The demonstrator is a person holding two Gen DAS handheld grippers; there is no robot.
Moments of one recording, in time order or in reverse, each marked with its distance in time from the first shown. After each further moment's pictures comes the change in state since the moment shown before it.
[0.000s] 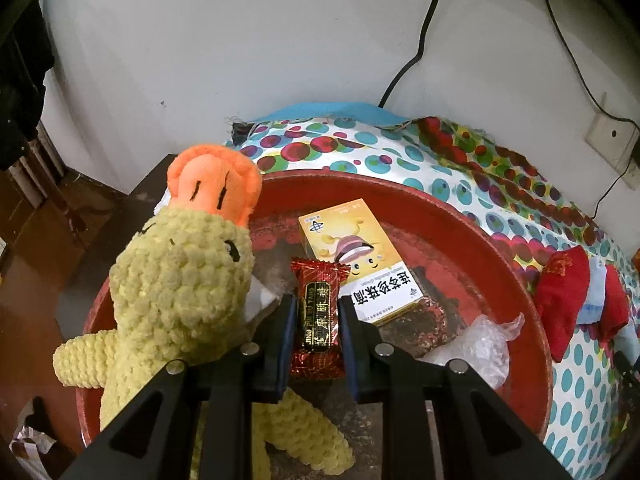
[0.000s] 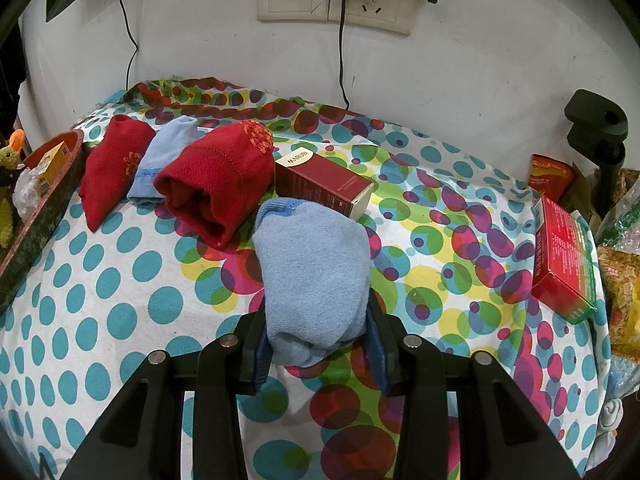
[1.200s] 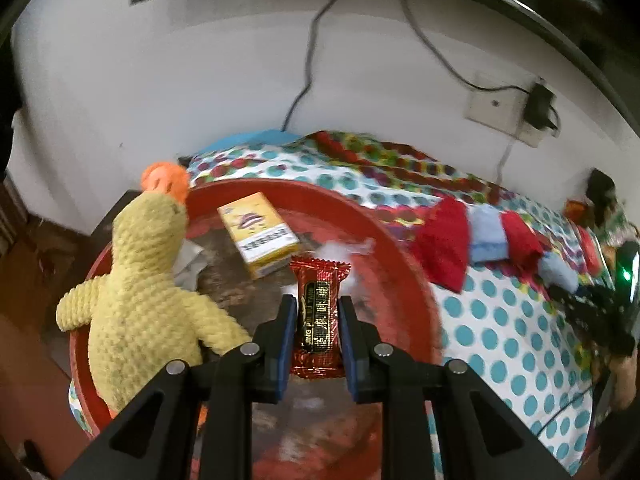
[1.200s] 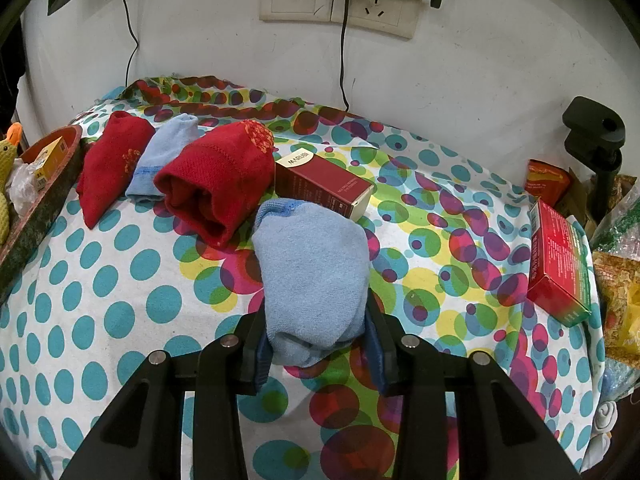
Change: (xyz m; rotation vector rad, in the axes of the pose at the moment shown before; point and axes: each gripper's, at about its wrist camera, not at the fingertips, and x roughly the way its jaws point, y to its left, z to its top) left arm -0.085 -0.037 -0.055 0.117 -0.118 -0.166; right arm -0.002 0.003 0.002 -0.002 0.001 -0.002
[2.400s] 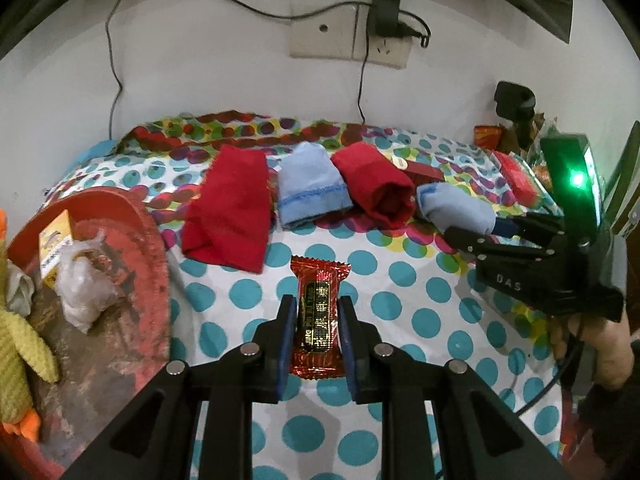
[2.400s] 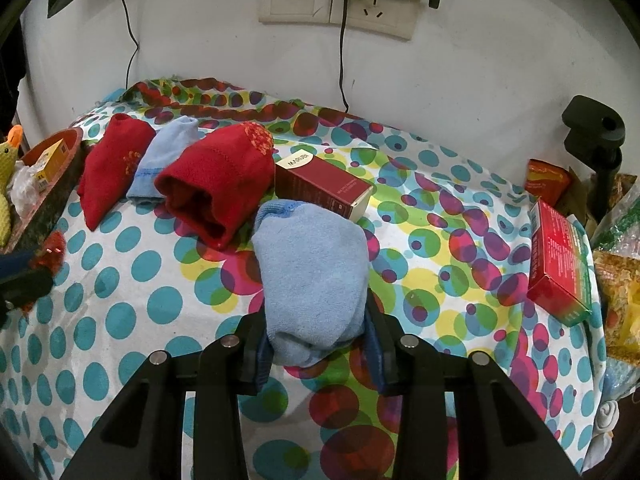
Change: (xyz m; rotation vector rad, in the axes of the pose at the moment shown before) left arm 0.040 -0.168 -0.039 0.246 0.030 -0.232; right arm -0.001 -0.001 -0.001 0.002 -0.003 -0.003
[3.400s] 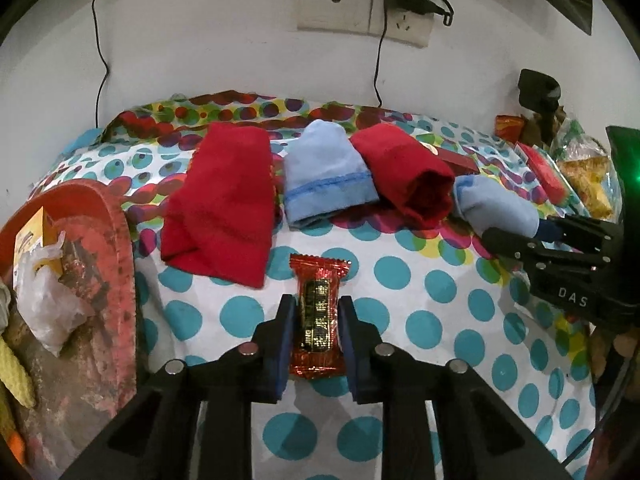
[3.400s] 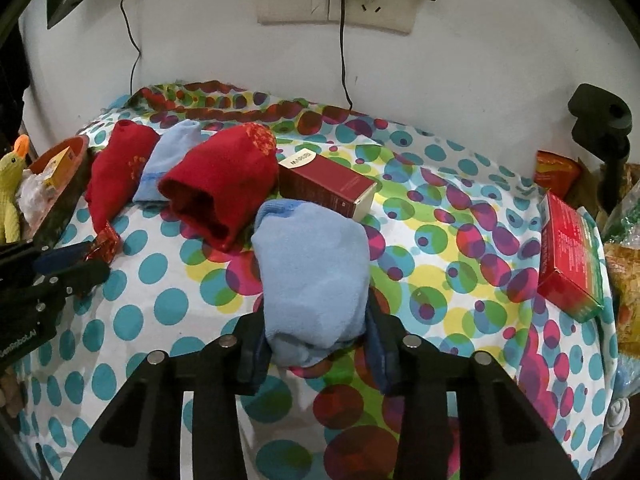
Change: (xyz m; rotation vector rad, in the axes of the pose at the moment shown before) left arm 0.051 0.008 0.005 -0.004 0.032 0.019; right arm 0.001 -0.006 0.001 0.036 0.004 0.057
